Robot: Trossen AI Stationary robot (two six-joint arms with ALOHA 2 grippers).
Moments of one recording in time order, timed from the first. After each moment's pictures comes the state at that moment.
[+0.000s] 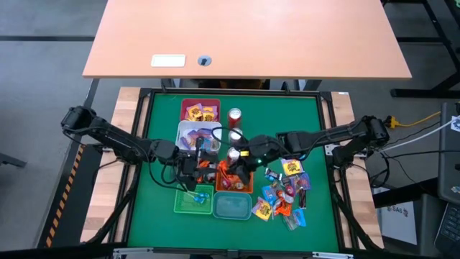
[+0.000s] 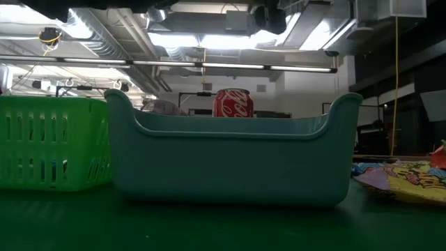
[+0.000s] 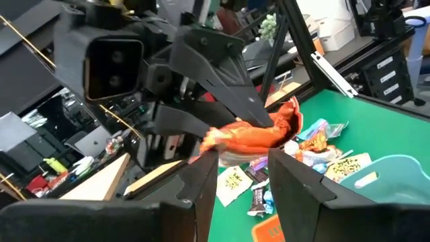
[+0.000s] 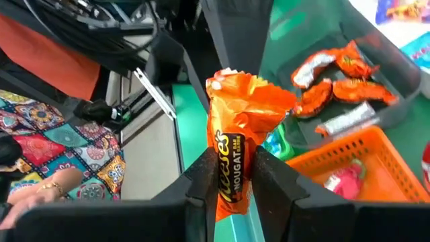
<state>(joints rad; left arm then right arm) -0.25 1.27 0.57 0.66 -0.15 0.53 0.19 1.61 1.35 -0.27 -0.14 0.81</state>
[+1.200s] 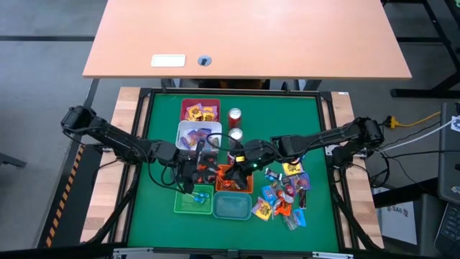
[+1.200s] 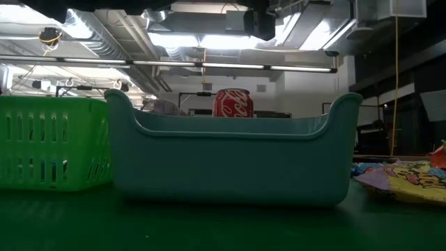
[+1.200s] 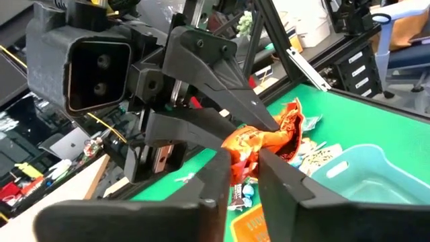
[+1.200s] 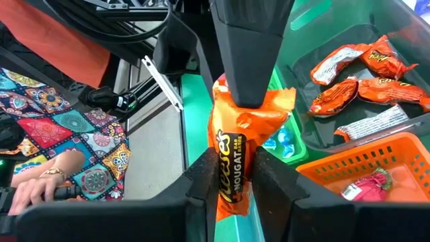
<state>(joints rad) -0.27 1.27 0.57 0.60 -0.09 0.53 0.19 1.67 1.34 -0.18 -0.17 0.77</state>
